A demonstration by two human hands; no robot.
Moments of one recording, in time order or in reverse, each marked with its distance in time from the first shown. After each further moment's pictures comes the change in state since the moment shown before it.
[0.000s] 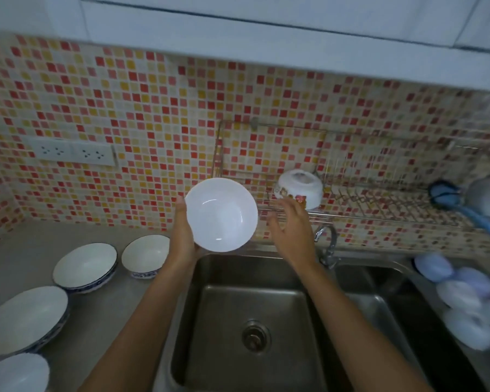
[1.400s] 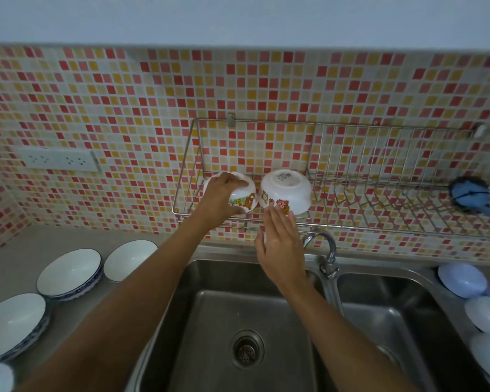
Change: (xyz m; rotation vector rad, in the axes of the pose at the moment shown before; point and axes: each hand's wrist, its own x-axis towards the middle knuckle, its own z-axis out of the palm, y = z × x) left_hand 0.120 -0.030 0.105 1.624 -0.138 0.609; right_hand 0.023 0.089 0.018 -0.336 0.114 -0.362
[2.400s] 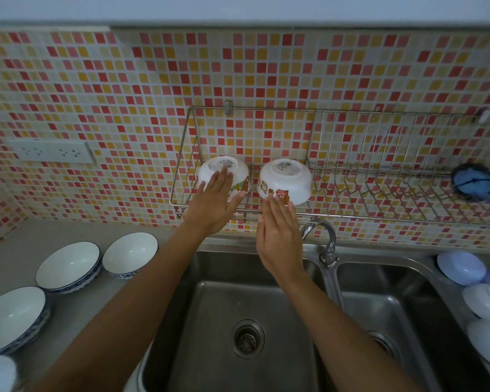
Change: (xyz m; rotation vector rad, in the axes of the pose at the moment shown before) left_hand -0.027 -0.004 0.013 0.279 -0.117 -0.097; right_hand -0.002 -0.005 0.003 0.057 0.060 0.050
